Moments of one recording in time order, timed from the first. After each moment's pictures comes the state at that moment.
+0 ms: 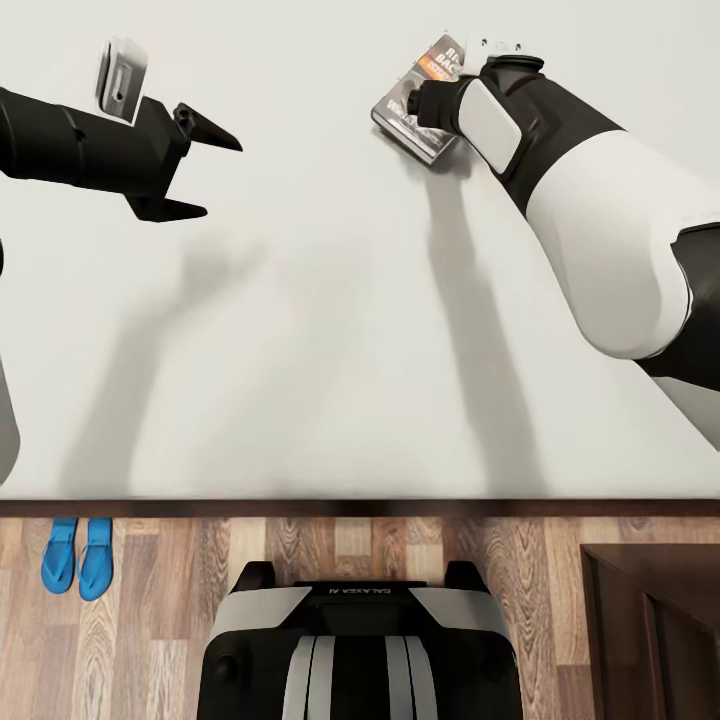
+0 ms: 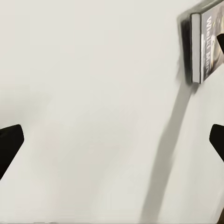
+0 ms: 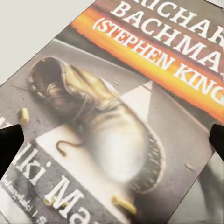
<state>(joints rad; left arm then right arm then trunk) -1.59 0.37 -0.29 -1.58 2.30 0.71 1.32 -2.06 0.17 0.07 -0.19 -0.19 0.31 -0.14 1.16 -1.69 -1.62</state>
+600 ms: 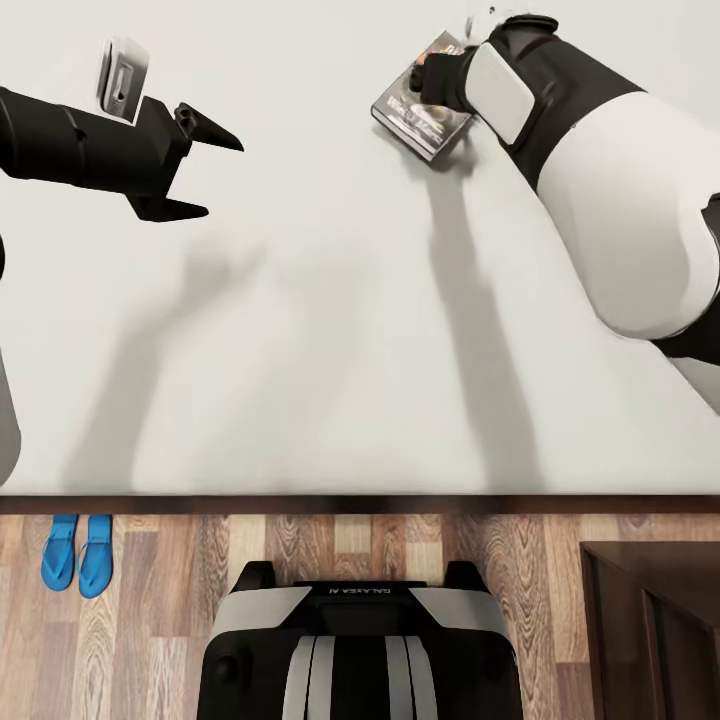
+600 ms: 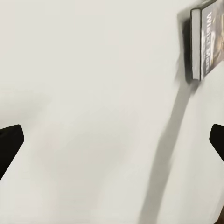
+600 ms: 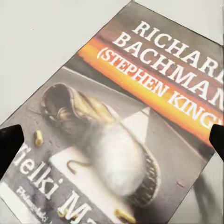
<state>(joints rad) -1.59 0.37 -0.28 -1.58 2.30 0.71 1.32 -2.12 0.17 0.06 -0.16 -0.20 0.33 -0.15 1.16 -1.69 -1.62</state>
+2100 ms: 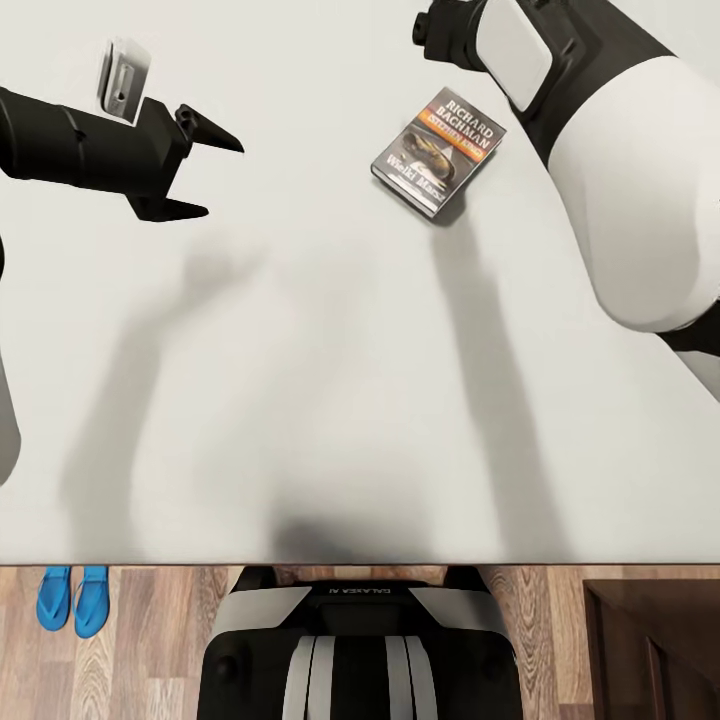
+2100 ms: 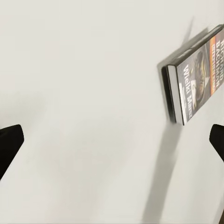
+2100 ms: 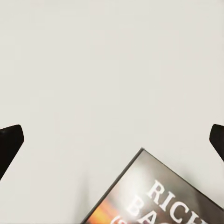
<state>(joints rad) -1.59 0.37 -0.29 -1.58 2.30 0.73 1.32 -2.14 0.17 0.06 -0.25 -0.20 0.36 -0.14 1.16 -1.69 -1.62</state>
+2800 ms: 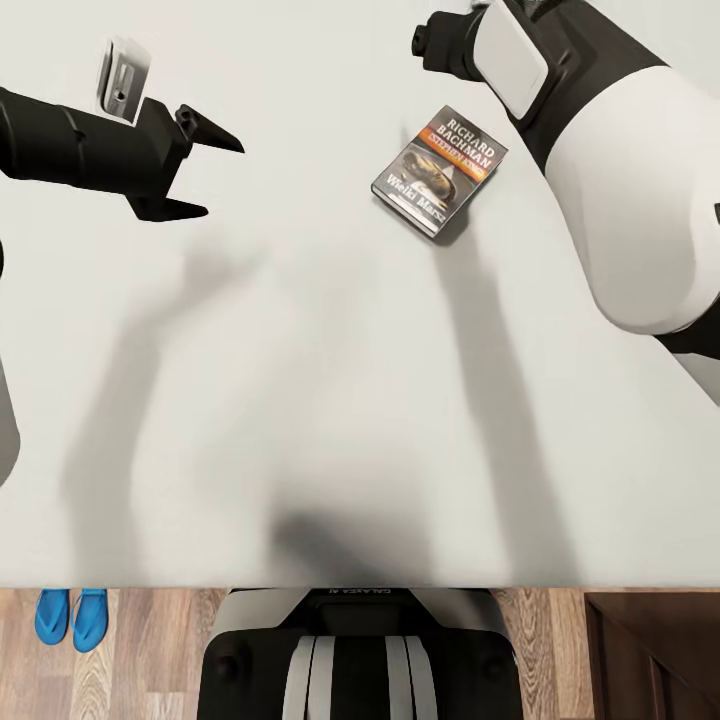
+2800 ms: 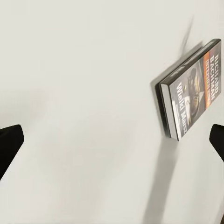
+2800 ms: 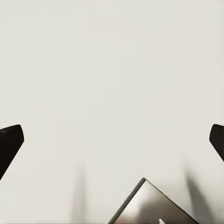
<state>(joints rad) -1.58 0.37 -0.29 -1.59 2.30 0.73 1.32 -2.13 0.17 0.06 -0.23 -0.20 0.36 -0.14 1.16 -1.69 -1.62</state>
